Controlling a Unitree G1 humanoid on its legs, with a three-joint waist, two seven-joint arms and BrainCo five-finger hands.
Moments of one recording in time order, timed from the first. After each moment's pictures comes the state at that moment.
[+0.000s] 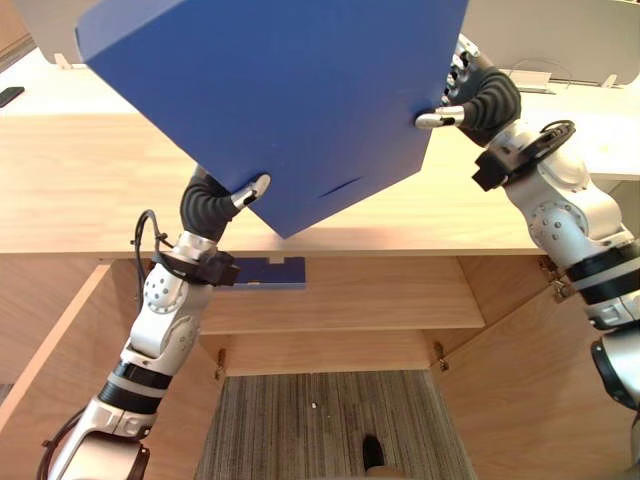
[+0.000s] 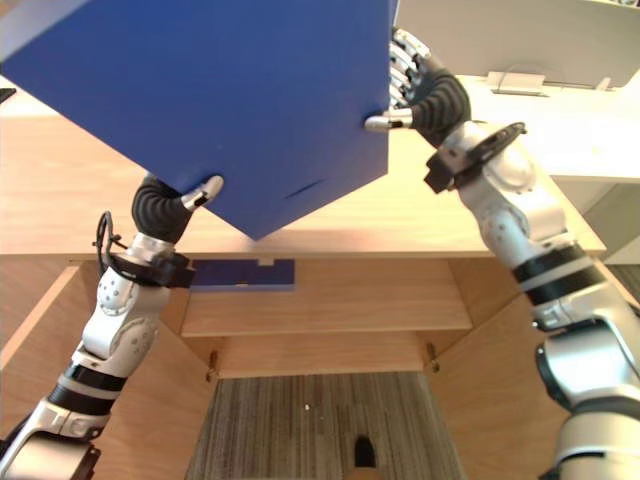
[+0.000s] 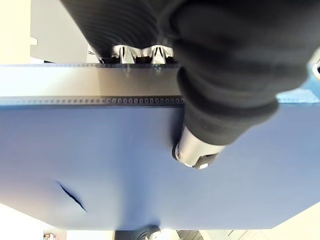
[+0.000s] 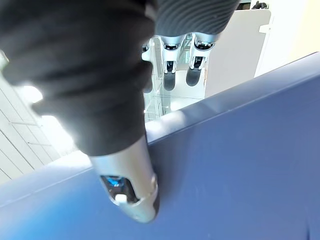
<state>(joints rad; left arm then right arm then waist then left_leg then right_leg) -0.38 0.54 -0.21 -0.11 -0.72 -0.33 -0.09 -1.01 -0.86 0.49 0.32 1.08 -0.09 0.24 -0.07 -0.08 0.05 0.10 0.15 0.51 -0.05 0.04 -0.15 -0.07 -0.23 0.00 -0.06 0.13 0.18</state>
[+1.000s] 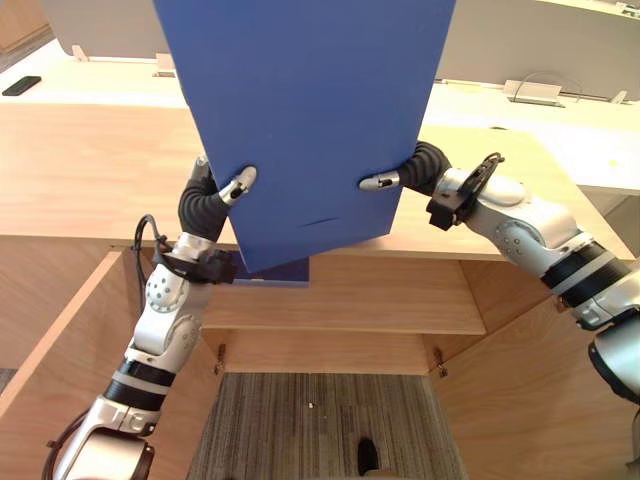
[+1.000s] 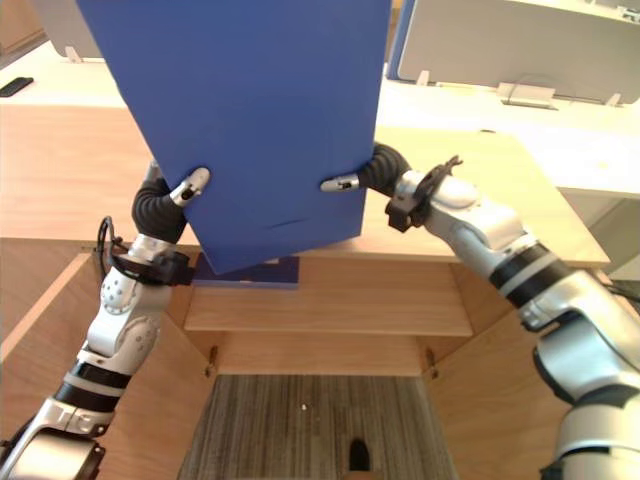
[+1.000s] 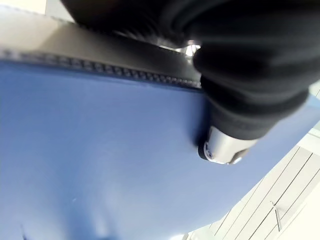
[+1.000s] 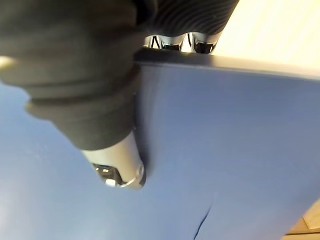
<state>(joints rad) -0.39 0.52 -0.21 -0.03 -0.71 -0.34 -0.09 -1.06 -0.88 0.83 0.30 1.08 0.05 0.28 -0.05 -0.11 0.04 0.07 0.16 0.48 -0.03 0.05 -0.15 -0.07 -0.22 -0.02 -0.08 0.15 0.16</state>
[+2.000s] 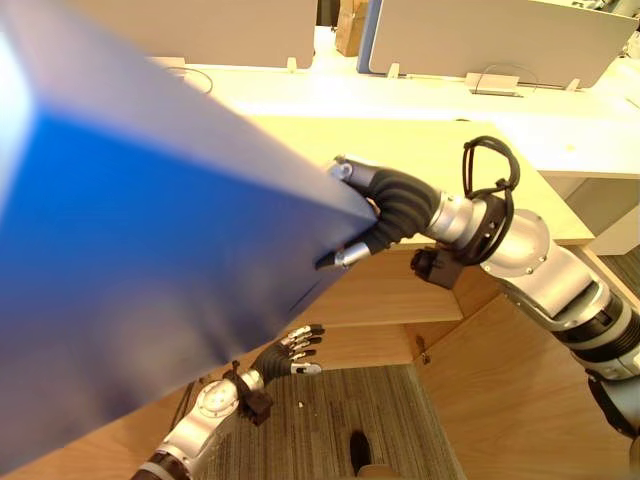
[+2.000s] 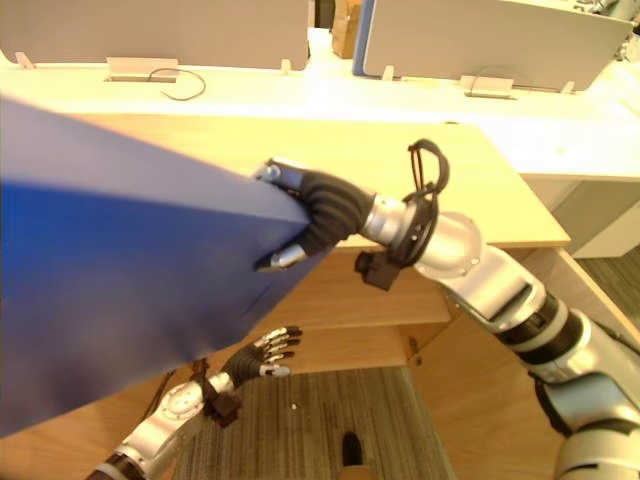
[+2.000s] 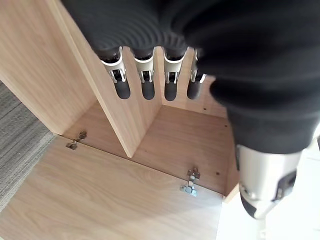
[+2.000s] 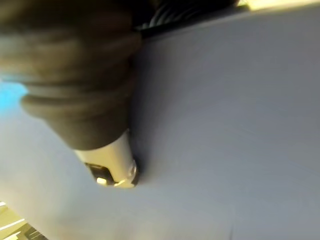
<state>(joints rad) -0.02 0.41 -0.50 0.30 -0.39 -0.15 -0.30 -0.79 -0.87 0.55 -0.35 0.43 -0.18 0.29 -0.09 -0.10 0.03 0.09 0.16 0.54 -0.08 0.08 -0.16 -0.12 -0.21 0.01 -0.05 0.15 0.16</state>
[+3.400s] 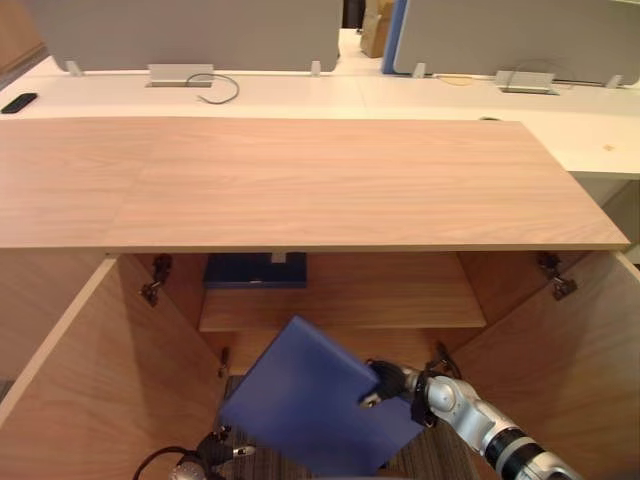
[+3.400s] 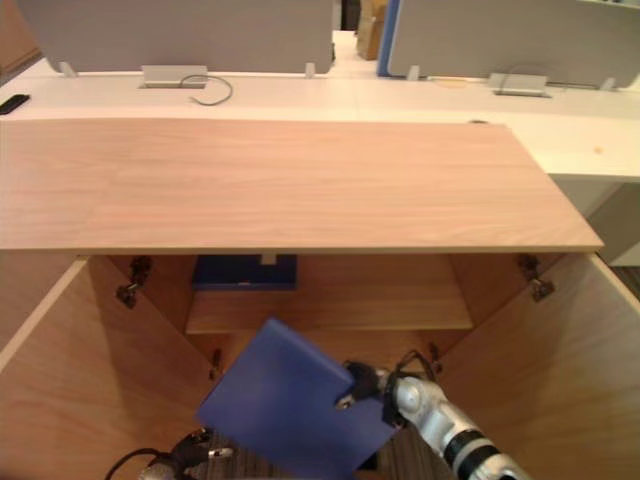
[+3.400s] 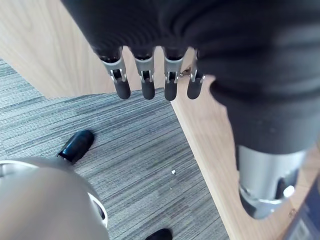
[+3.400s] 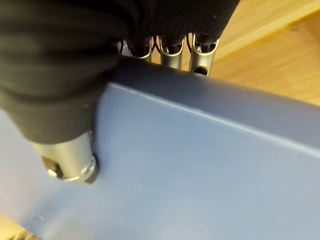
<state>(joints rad) 0.04 0.21 -0.02 1.03 0.25 -0.07 -0.06 -0.17 -0.44 0.47 0.61 -0.41 -0.12 0.28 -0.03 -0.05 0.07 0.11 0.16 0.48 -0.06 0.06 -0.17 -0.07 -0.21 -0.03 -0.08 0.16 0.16</state>
